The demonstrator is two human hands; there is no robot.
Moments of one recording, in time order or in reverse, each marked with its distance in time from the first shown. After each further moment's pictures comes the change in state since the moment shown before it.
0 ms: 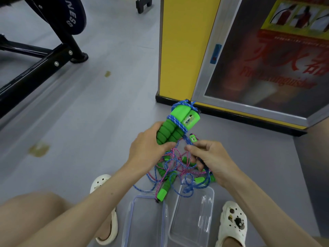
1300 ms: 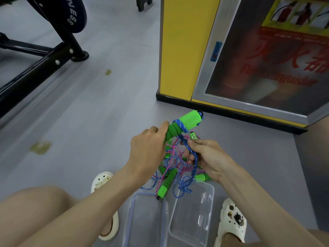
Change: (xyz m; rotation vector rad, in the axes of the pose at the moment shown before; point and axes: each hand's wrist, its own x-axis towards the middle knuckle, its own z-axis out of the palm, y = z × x) left_hand -0.006 -0.004 0.009 0.724 0.215 0.320; right_hand 0.002 -0.005 0.011 0.336 -0.031 0.223
